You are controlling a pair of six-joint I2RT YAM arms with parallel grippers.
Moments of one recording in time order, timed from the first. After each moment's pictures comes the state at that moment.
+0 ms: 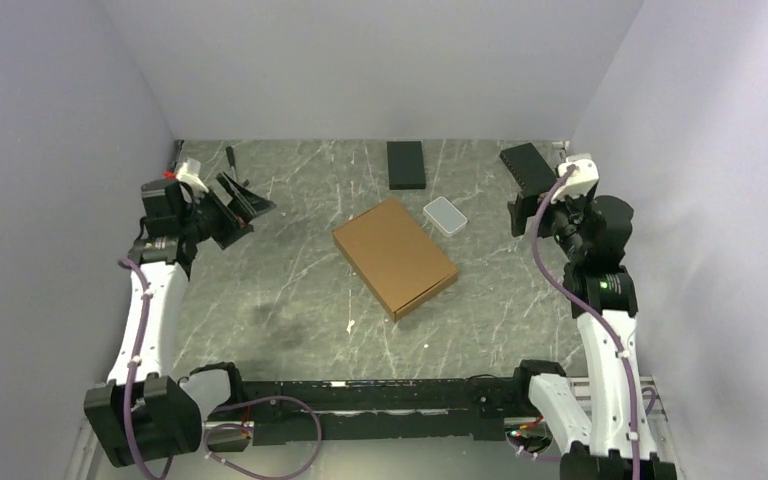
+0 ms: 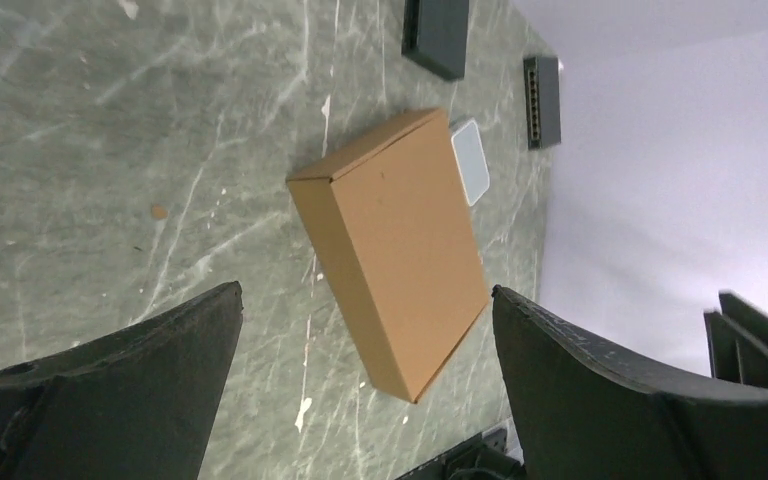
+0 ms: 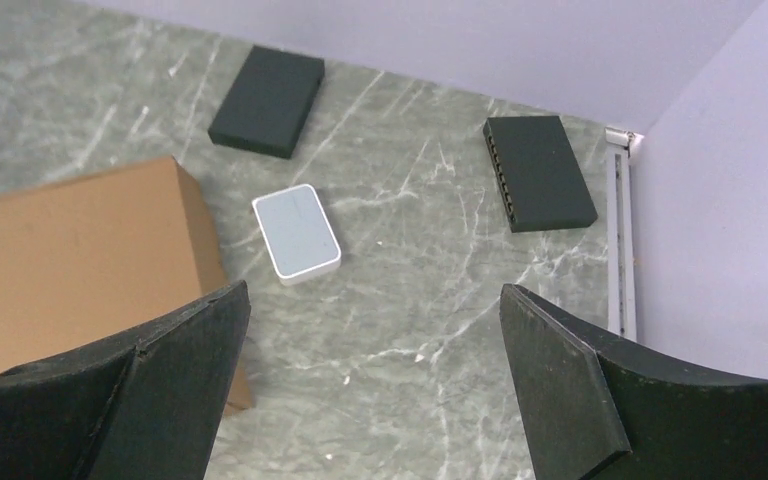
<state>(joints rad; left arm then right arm) 0.17 1.09 0.91 -0.38 0.63 -0.67 -0.09 0.83 0.94 -0.33 -0.30 -0.17</state>
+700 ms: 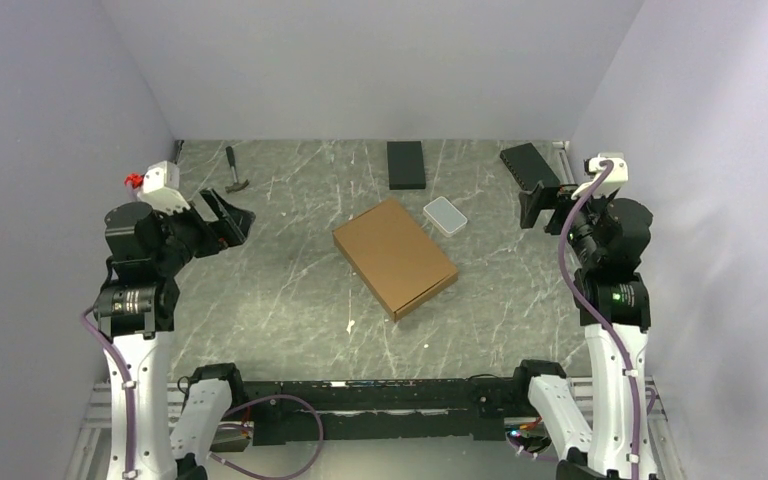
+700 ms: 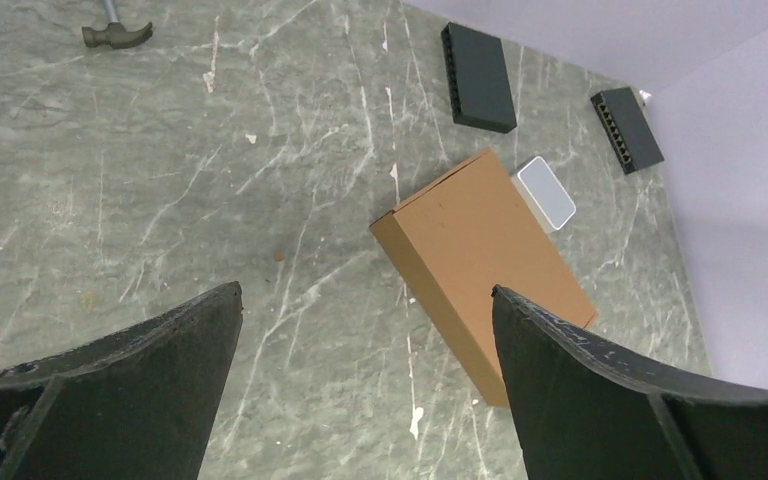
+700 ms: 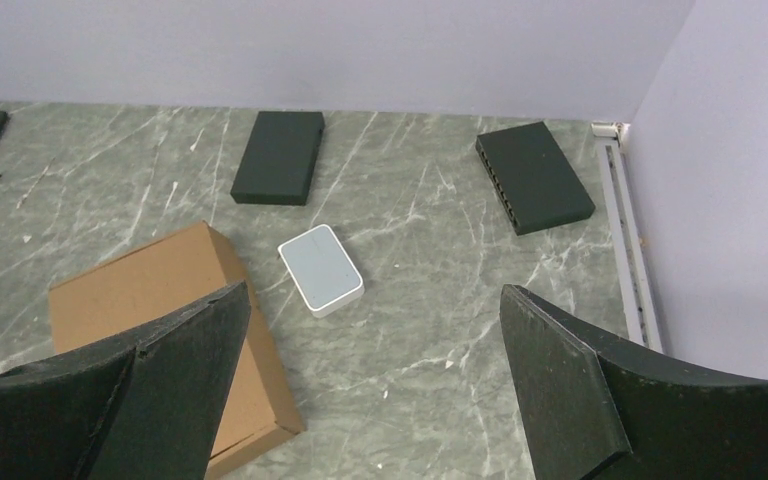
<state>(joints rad) 0.13 0.75 1.12 -0.71 0.35 -0.38 -0.11 0.76 1.03 -0.40 -0.22 0.04</state>
